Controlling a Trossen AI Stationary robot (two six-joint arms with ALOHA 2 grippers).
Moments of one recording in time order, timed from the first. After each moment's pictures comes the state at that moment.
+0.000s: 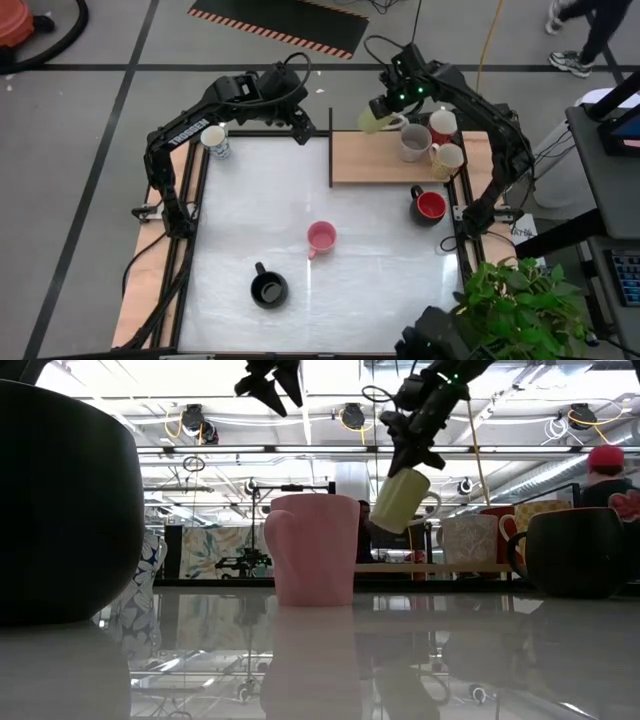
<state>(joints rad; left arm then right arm) 0.42 1.81 2.21 -1.23 -0.18 -0.19 -0.88 1.69 1.69 -0.97 -0.33 0.17</state>
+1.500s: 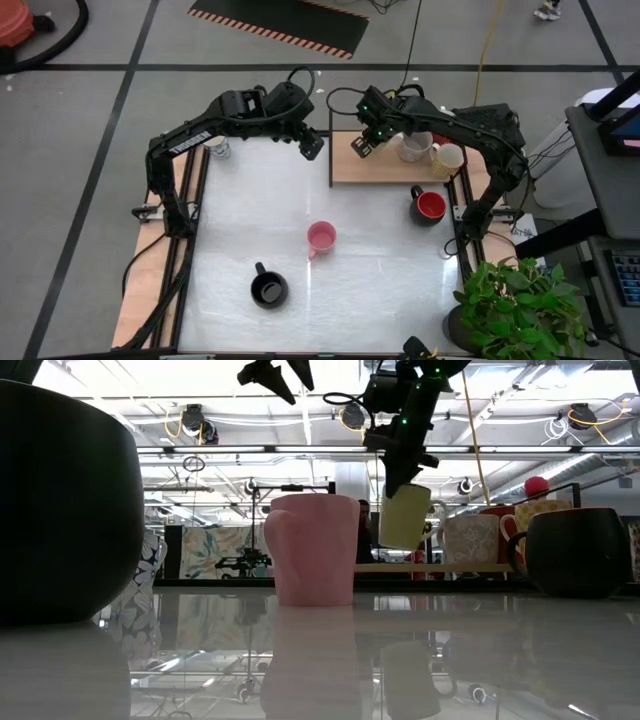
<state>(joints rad) 0.29 1.81 2.21 -1.23 -0.20 -0.37 -0.58 1.69 1.56 -0.99 0.13 0.19</state>
